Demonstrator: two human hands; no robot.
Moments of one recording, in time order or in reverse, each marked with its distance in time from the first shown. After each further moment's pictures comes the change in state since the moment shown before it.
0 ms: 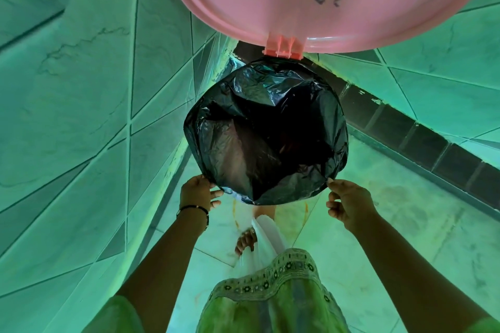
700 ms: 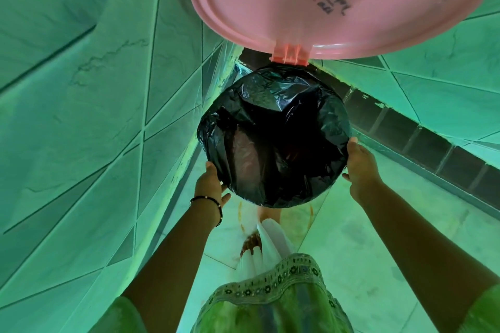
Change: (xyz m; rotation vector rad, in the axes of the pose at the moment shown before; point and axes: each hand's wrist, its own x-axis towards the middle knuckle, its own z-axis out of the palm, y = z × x) left_hand -0.012 0.025 0.007 -0.162 -0.052 -0.084; right_hand 0.000 -0.058 0.031 -0.132 0.140 -0.293
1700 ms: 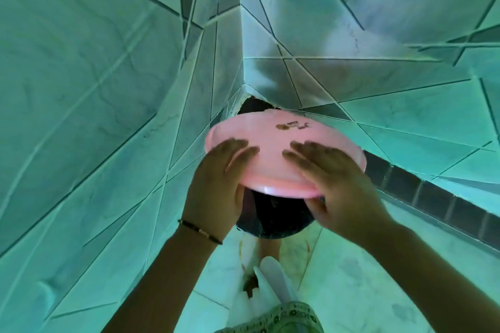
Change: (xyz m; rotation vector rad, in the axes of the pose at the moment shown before) left_hand -0.129 0.086 -0.020 1.048 -0.024 1.686; right_hand -0.147 -0.091 -0.044 -0.956 -0.065 -1.474
